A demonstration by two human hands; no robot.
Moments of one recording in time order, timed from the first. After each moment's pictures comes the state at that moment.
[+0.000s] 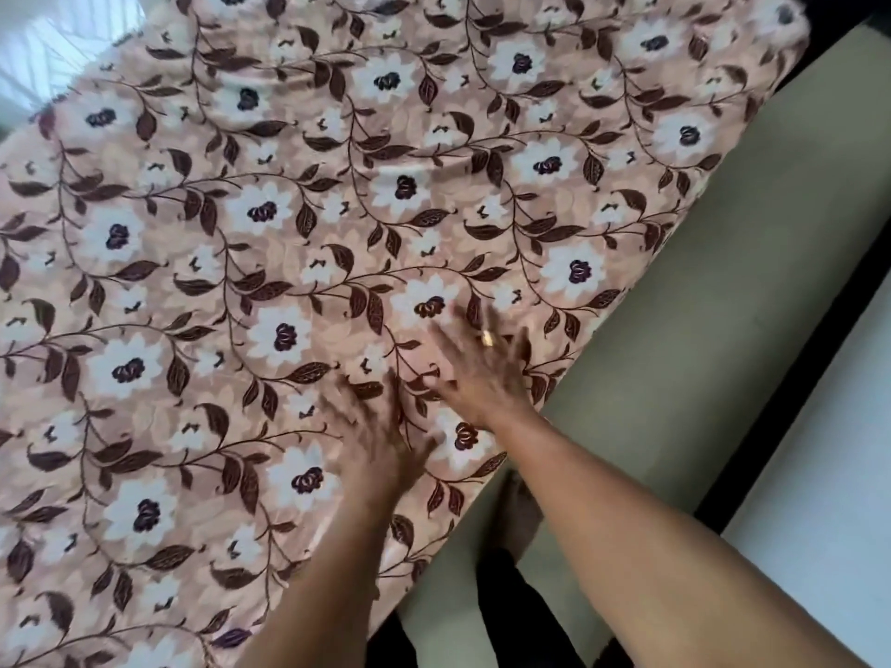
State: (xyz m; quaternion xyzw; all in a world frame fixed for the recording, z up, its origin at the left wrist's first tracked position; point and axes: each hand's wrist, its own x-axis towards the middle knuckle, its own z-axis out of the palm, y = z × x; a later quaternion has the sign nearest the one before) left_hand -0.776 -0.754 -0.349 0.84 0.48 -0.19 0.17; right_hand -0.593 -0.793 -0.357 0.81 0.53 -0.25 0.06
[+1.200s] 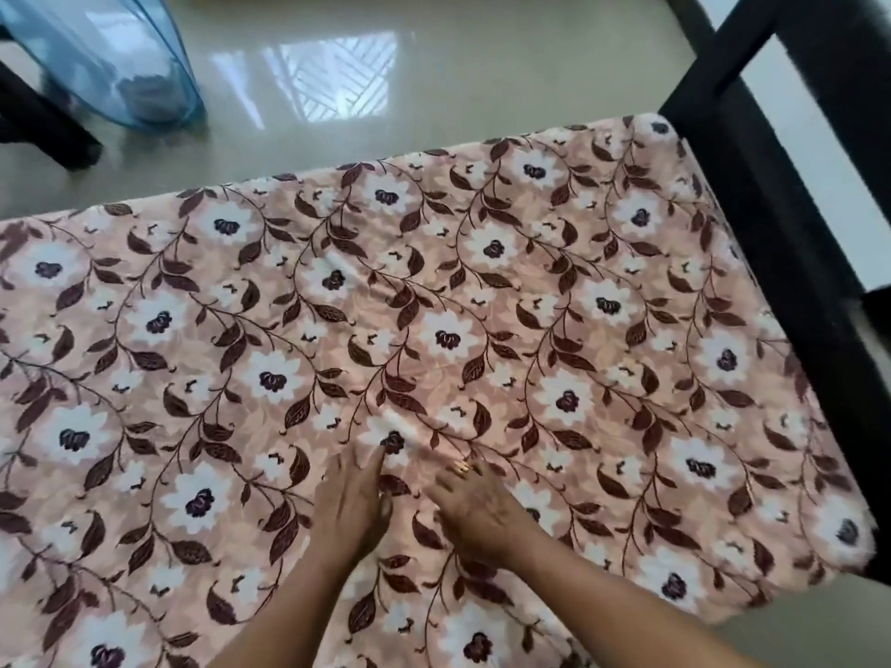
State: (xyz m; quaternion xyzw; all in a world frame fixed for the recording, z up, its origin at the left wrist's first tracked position) left_hand -0.539 -0.567 -0.315 0.68 0.67 -0.12 0.27; right_hand -0.321 -0.572 -0.298 0.42 0.86 -0.26 0.09
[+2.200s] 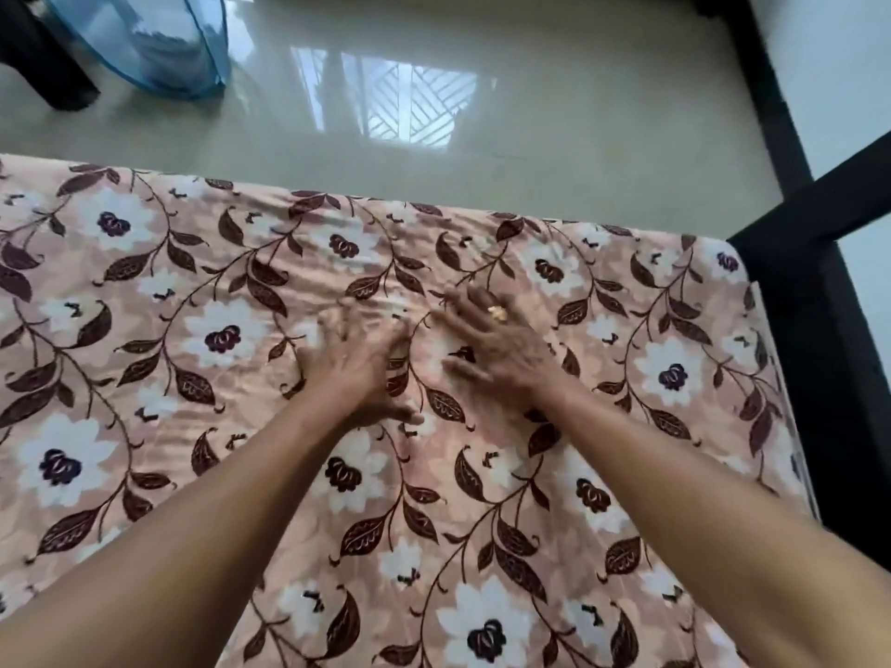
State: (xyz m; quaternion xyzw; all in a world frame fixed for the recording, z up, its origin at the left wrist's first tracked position) left_hand -0.400 -0.219 -0.345 0.62 0.71 -0.15 0.29; right_hand -0.172 -0.133 -0.376 0.38 0.92 -0.08 0.08
